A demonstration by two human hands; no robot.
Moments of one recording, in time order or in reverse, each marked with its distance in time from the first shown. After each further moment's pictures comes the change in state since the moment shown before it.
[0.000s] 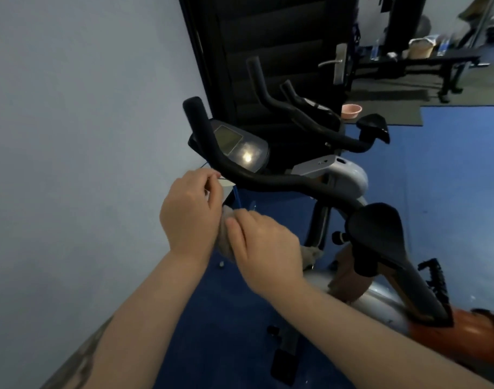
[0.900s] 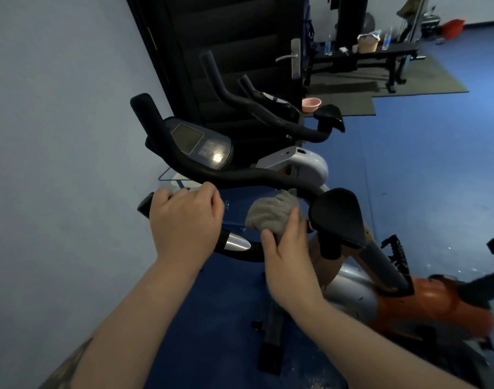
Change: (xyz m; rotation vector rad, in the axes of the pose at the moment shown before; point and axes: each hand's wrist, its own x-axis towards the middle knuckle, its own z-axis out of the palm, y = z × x) left_hand -0.015 0.018 0.018 0.373 -0.078 0.376; right_hand -0.044 0.049 -0.015 0.556 -0.020 0.638
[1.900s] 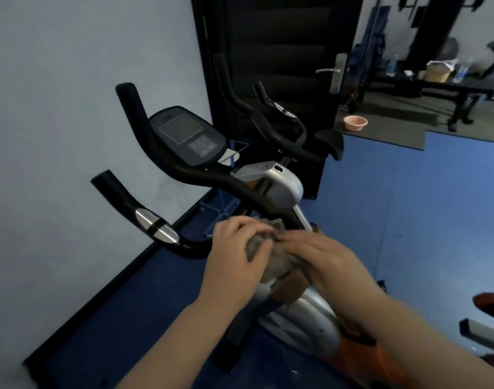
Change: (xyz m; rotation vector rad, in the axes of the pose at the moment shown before) left_hand -0.024 0.178 -0.013 -0.837 -0.314 -0.483; right_hand 0.074 0.052 -0.199 -0.494 -0.415 -0.932
